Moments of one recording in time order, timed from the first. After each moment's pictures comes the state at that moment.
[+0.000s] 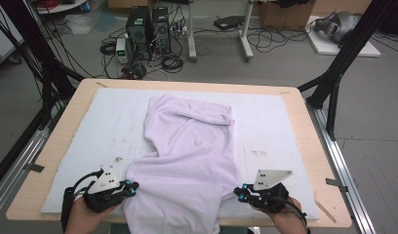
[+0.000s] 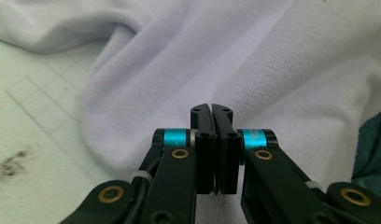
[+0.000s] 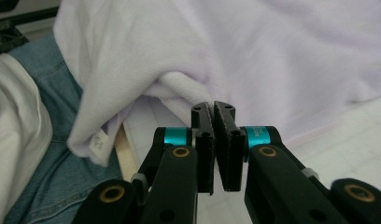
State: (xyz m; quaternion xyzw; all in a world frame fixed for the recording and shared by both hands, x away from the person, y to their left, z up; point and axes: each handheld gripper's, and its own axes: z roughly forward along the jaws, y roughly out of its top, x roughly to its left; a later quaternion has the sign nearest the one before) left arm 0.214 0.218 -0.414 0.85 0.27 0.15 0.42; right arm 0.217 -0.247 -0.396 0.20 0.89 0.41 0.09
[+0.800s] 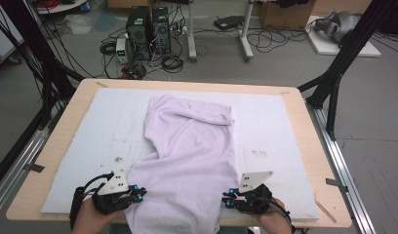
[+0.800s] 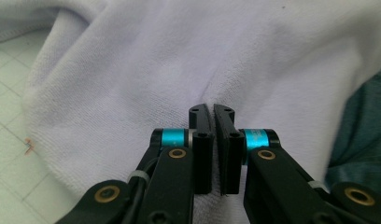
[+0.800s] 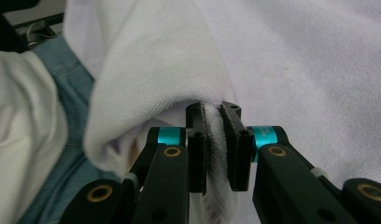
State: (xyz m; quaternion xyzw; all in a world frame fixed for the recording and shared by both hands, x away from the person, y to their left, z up) left arm 0.205 0.203 -0.423 0.87 0.23 0.11 0.42; right arm 0.225 -0.219 -0.429 0.18 0.89 0.41 0.03
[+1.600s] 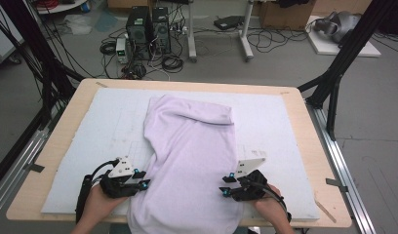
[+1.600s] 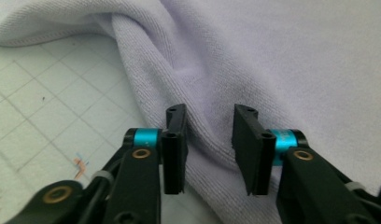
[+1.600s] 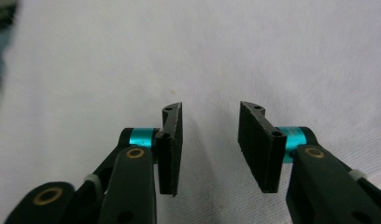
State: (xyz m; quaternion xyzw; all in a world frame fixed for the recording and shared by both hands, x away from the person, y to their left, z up) left arm 0.259 0.197 -0.445 0.86 0.28 0.12 0.40; right arm 0.266 -0.211 -0.439 0.20 0.91 0.37 0.06
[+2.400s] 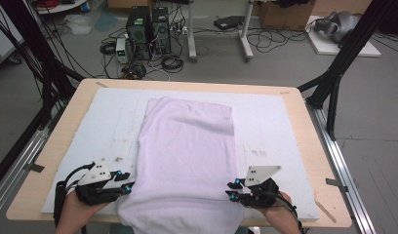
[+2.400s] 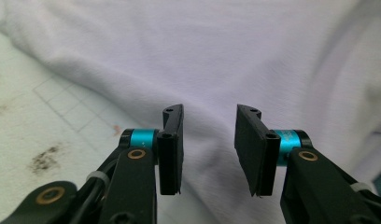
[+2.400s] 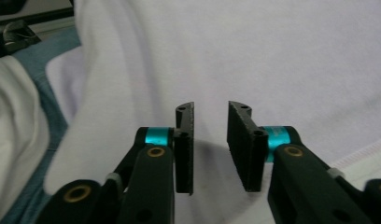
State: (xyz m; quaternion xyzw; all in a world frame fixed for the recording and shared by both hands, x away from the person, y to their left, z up) left arm 0.239 0.236 -0.420 0.85 0.29 0.14 0.42; right arm 0.238 -0.228 -0.411 0.18 0.89 0.41 0.07
